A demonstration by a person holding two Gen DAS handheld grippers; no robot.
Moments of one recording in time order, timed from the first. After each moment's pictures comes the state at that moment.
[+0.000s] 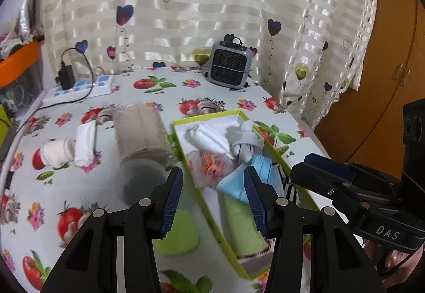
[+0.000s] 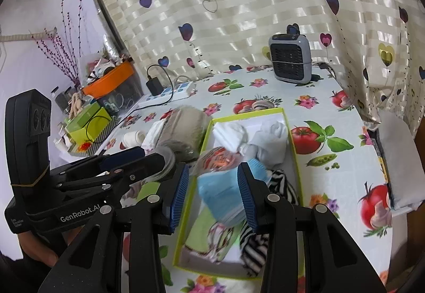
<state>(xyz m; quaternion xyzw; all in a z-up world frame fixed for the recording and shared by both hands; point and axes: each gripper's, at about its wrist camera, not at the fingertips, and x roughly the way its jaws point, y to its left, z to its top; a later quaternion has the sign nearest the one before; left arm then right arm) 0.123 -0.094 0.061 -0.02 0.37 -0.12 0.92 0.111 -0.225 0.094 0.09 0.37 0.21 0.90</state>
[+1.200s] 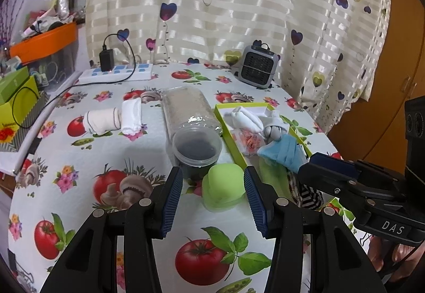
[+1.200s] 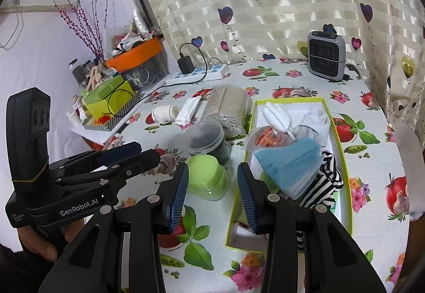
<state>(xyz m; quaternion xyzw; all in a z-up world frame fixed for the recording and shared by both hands) 0.064 -0.029 0.056 -0.06 0.36 -0.07 0.93 0.073 -0.165 0.093 0.05 0.38 0.25 0.89</state>
